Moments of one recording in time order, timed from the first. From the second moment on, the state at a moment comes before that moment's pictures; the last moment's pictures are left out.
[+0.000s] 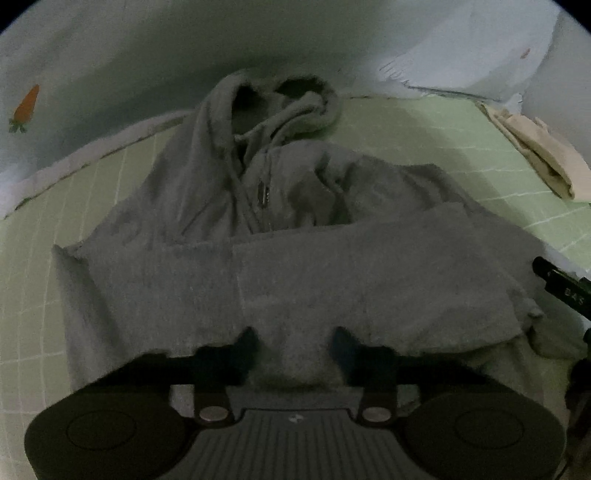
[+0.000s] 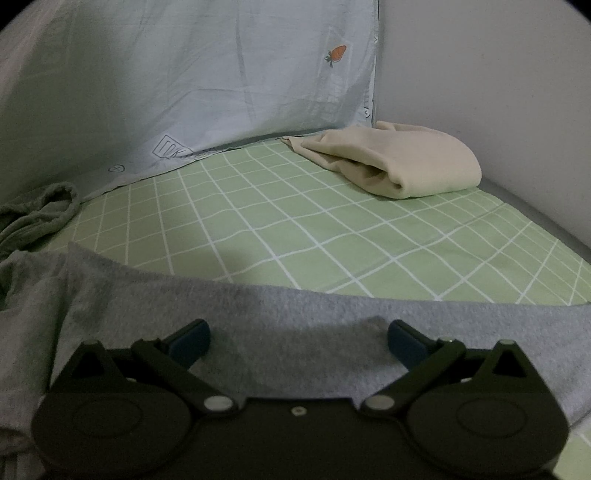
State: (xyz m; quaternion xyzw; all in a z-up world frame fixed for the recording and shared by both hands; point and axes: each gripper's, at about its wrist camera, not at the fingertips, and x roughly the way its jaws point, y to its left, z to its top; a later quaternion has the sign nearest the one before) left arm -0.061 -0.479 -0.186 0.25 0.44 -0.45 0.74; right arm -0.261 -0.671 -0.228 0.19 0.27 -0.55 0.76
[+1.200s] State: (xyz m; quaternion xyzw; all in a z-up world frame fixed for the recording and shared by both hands) left arm -0.004 -0.381 -0.144 0.20 0.44 -0.25 0.84; right arm -0.263 -0.672 -0.227 0.20 0.27 -0.54 0.77
